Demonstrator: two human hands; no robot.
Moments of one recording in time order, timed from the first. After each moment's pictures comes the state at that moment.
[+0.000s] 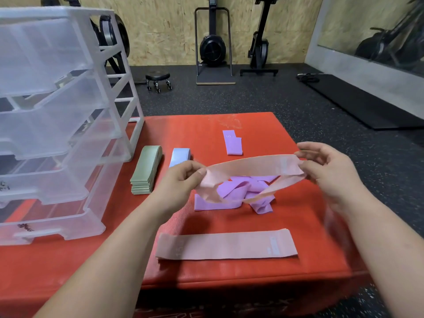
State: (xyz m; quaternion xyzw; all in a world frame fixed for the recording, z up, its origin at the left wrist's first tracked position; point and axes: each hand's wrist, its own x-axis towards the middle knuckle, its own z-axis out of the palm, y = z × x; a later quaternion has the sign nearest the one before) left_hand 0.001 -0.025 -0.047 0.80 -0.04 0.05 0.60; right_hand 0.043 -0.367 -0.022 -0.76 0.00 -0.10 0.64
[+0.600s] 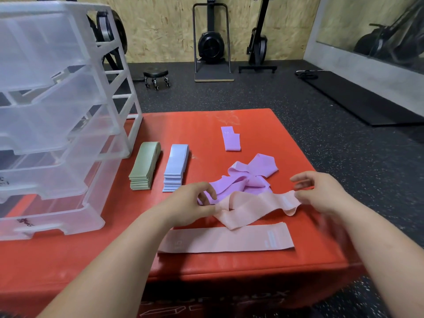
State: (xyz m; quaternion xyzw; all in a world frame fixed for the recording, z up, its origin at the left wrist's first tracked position) left_hand -0.007 -0.027 -0.079 0.92 -0.11 -0.10 0.36; right_hand 0.042 -0.398 -0.081 -0.89 0.05 0.01 0.44
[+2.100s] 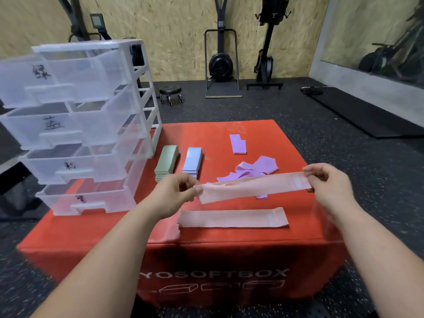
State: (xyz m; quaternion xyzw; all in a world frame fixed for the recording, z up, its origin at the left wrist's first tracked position) left_hand -0.100 0.014 -0.028 0.89 -0.06 0.03 0.44; right_hand -0.040 -0.379 -0.038 -0.80 0.06 -0.18 0.56
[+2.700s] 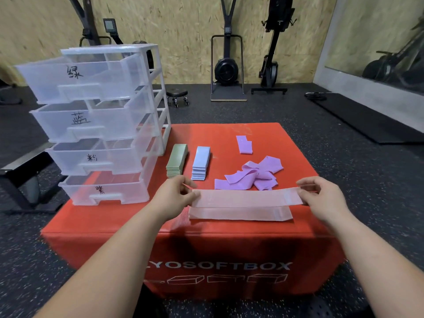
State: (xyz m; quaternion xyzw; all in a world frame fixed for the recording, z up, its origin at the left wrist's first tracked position) left_hand -0.131 0.033 -0.041 0.89 0.03 0.06 0.44; right_hand -0.074 -0.364 -0.058 -0.85 0.03 -0.12 0.52
